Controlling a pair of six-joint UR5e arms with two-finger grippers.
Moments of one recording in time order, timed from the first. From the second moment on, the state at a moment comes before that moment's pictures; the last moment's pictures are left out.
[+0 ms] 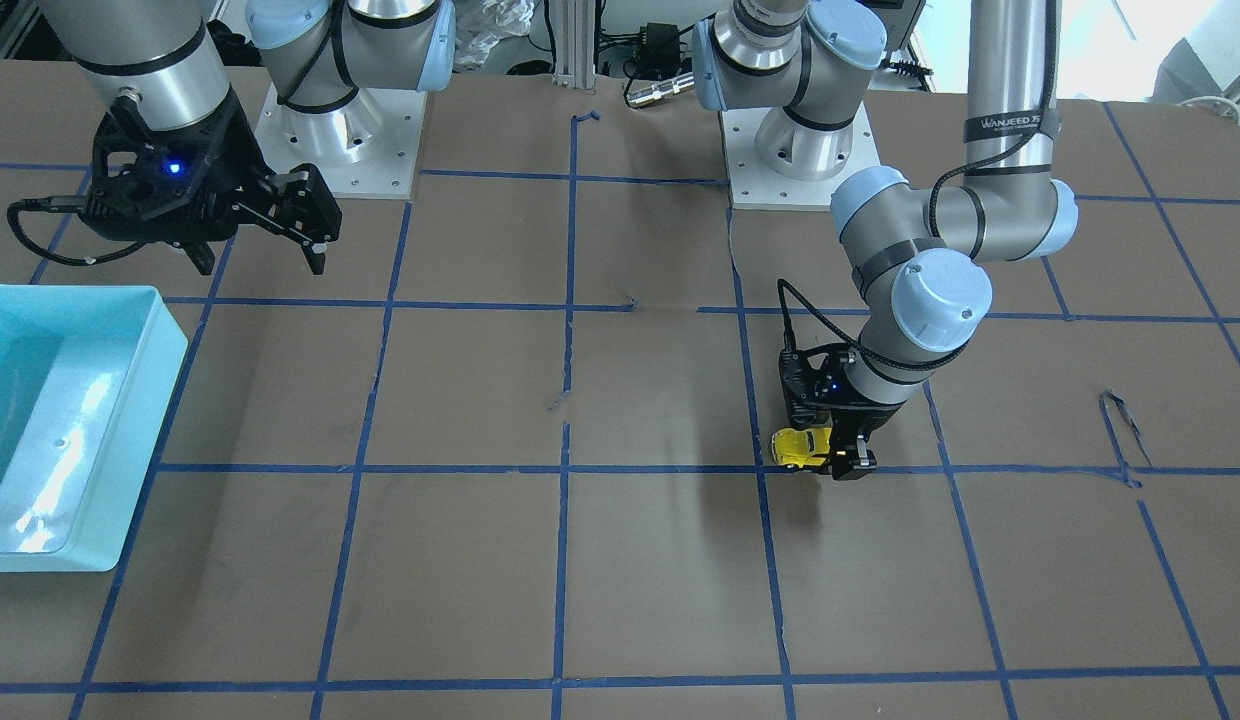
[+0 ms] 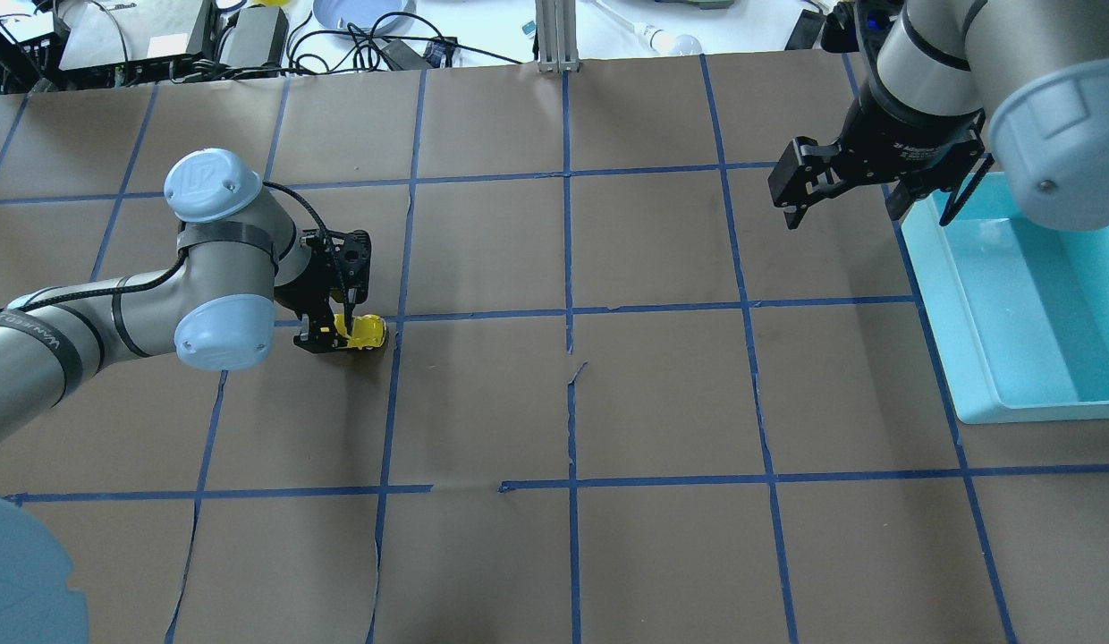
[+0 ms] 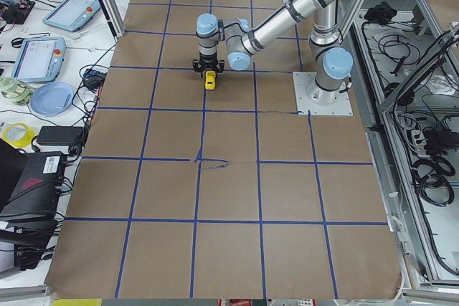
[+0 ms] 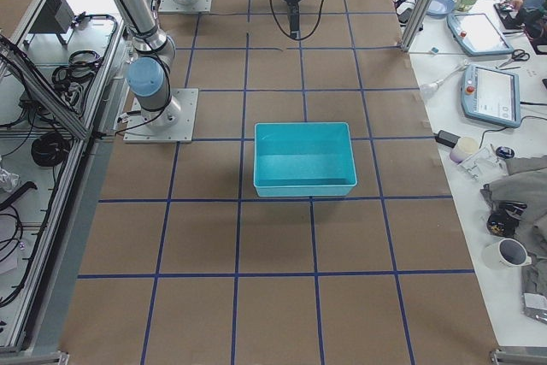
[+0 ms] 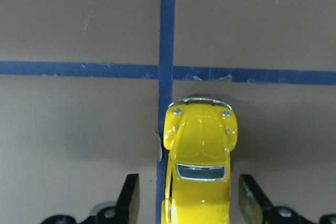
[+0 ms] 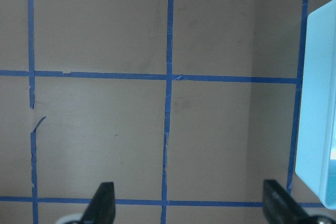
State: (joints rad) left arm -1.43 -1.89 -2.02 -0.79 1.55 1.68; right arm 1.54 -1.62 1.67 -1.68 -1.58 -0.07
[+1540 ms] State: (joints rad) left arm -1.41 -1.90 -2.04 -0.78 1.57 1.68; right arm 1.54 -1.62 1.67 -1.68 -1.58 -0.08
